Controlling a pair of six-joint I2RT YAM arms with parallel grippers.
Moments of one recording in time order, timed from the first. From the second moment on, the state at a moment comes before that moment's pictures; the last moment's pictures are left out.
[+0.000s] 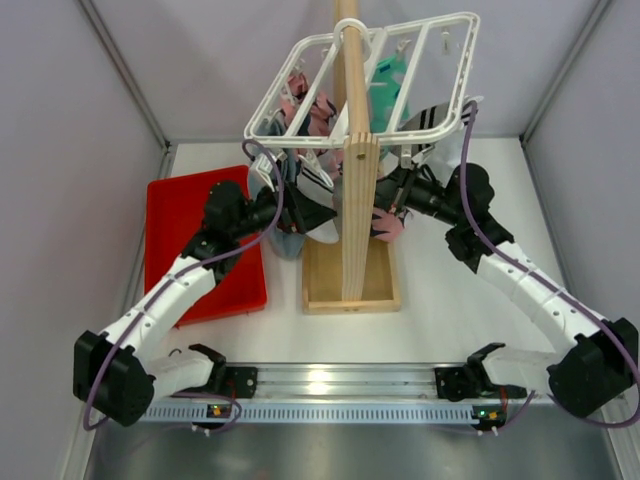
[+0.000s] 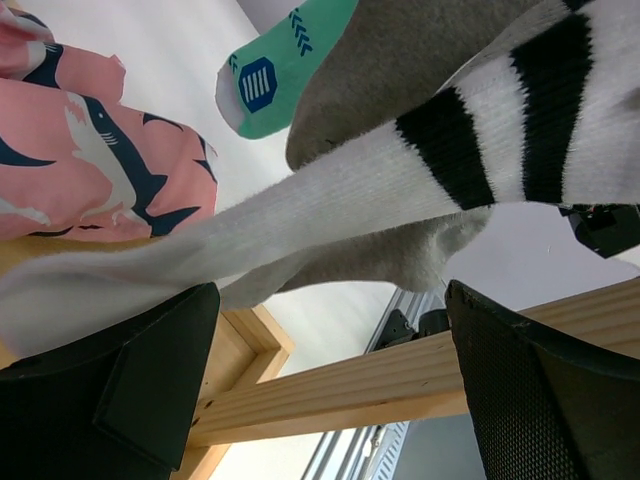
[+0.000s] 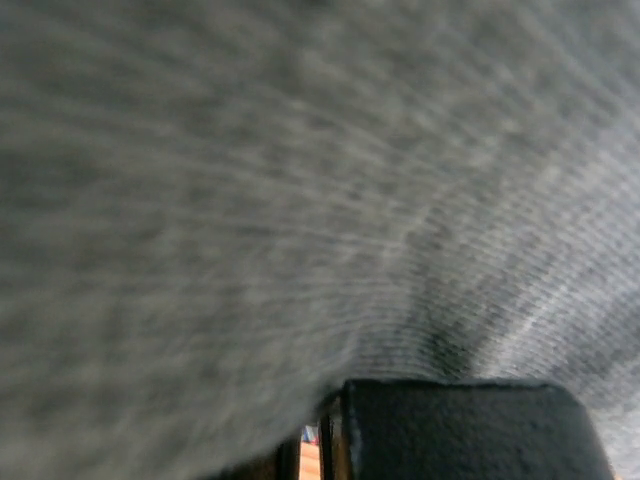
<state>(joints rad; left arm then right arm) -0.44 1.14 0.88 0.19 0.61 -0.75 0.49 1.18 1.00 0.24 -0.60 0.86</state>
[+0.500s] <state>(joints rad) -0.47 1.17 0.97 0.18 0.62 -0.75 0.59 1.22 1.03 0.31 -0.59 0.92</state>
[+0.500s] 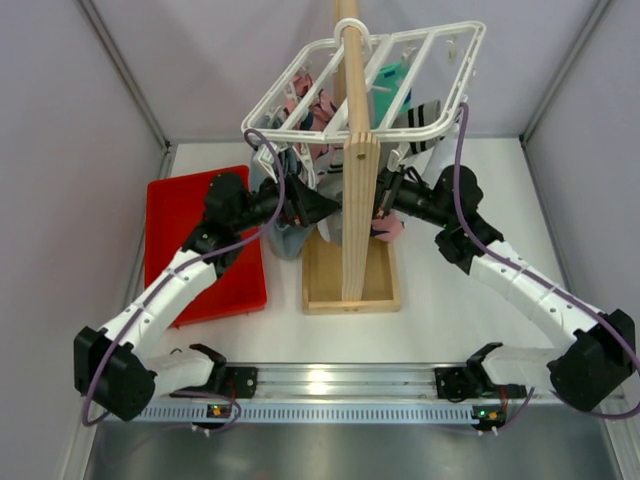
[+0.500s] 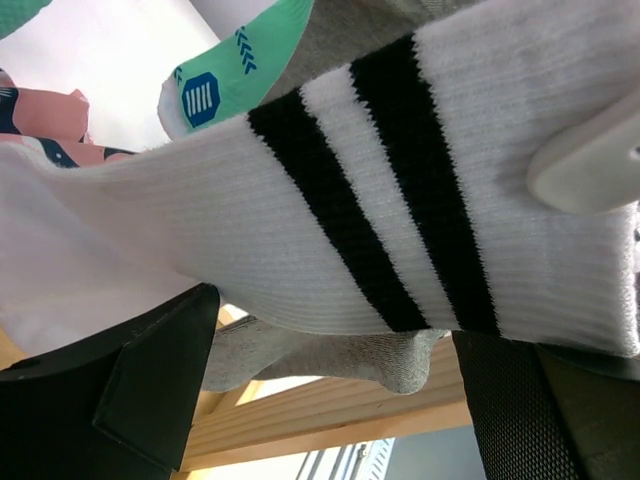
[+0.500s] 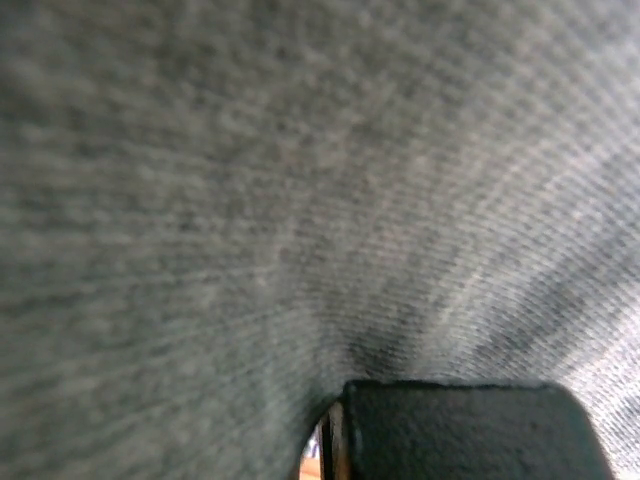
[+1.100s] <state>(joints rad) -0.51 1.25 1.00 0.22 0.62 -0.89 0.61 1.22 1.04 0.24 -0.50 0.84</state>
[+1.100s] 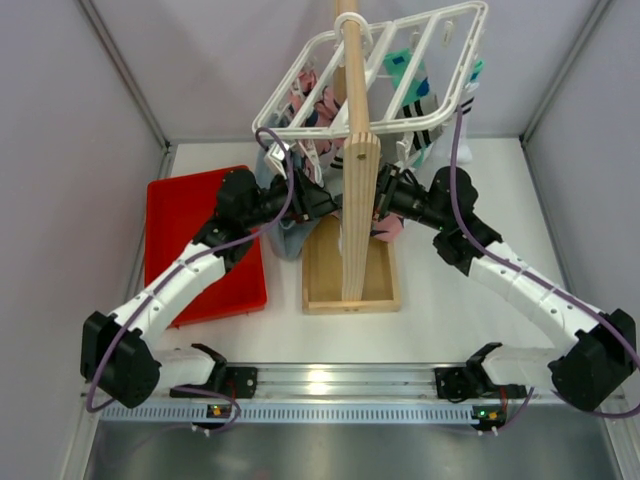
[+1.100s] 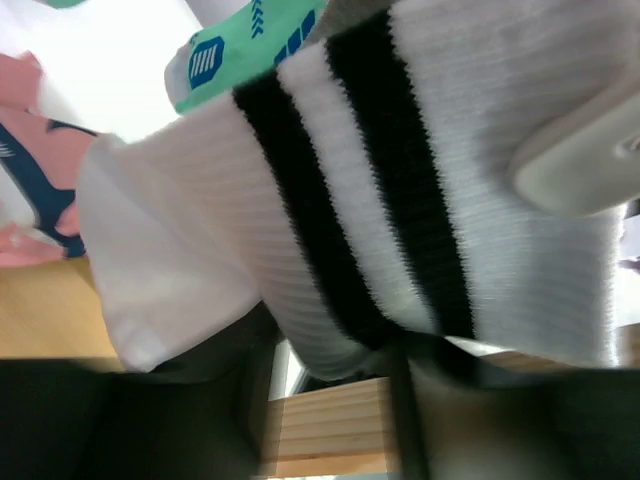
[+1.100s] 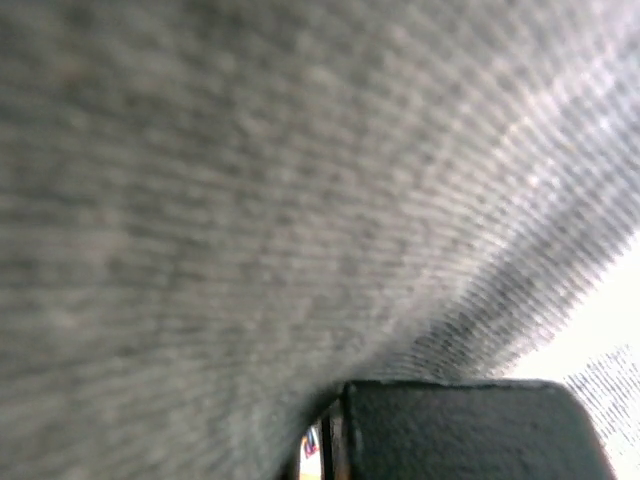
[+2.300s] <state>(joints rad) -0.51 1.08 0.89 0.27 0.49 -1.11 0.63 1.19 1.05 0.13 -0.54 0.79</state>
